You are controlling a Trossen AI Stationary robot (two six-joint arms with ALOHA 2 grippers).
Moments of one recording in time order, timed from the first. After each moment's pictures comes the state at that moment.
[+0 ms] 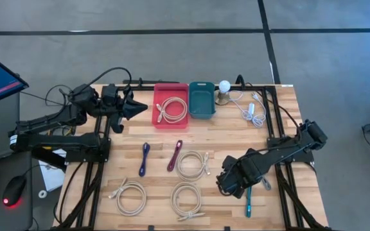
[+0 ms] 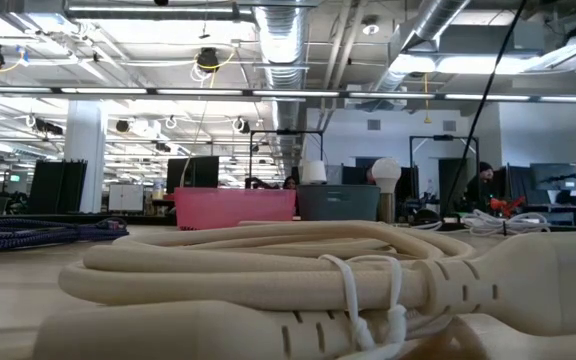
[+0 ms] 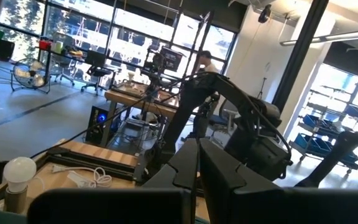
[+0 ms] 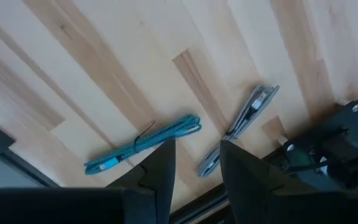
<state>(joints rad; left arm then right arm) 0.27 0.75 0.82 0.09 0.32 -0.29 0.49 1.71 1.58 -1.57 -0.04 1.04</state>
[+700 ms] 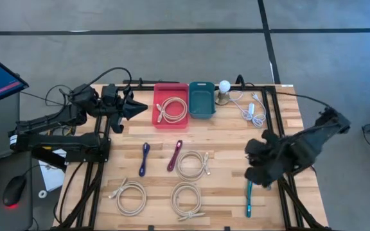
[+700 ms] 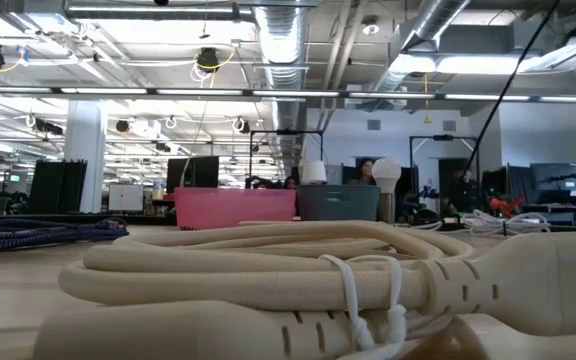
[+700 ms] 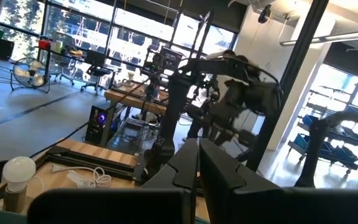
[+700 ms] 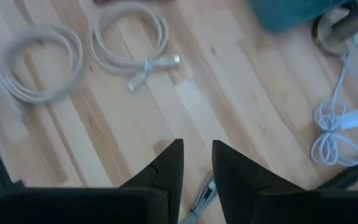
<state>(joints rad) 0.27 0.75 0.82 0.09 0.32 -0.30 0.60 1.35 1.58 -1.57 0.42 1.04</state>
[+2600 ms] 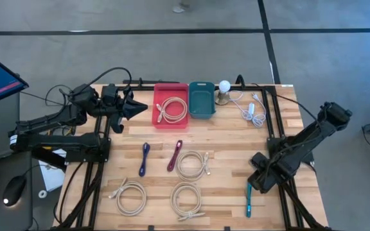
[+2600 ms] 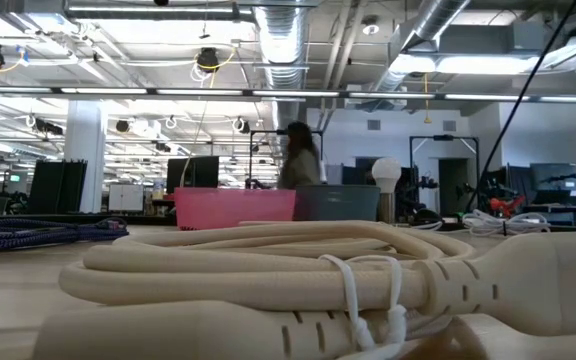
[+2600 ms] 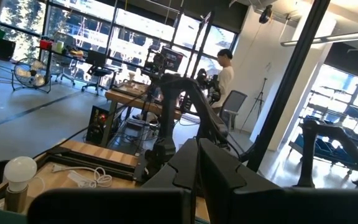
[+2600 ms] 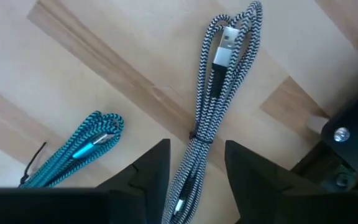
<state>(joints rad) 0.27 0.75 0.82 0.09 0.31 -0.30 0.79 1.23 0.68 -1.02 0.04 1.65</state>
